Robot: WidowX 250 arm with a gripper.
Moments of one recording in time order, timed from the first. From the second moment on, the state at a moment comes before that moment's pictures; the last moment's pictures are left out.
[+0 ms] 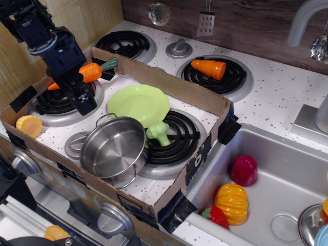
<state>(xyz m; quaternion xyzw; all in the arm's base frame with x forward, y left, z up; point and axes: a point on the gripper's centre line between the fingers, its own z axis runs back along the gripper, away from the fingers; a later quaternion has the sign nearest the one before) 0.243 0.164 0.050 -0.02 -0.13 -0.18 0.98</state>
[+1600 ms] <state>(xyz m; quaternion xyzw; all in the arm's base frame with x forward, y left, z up) 0.293 0.229 0.043 0.03 -0.12 -0.32 0.94</state>
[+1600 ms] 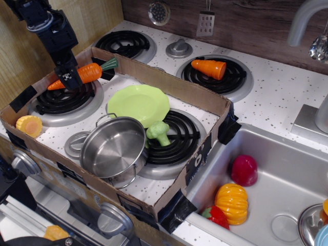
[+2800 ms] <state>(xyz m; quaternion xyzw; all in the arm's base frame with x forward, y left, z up) 0.321 0.229 0.025 0.05 -0.14 -0.33 0.93</state>
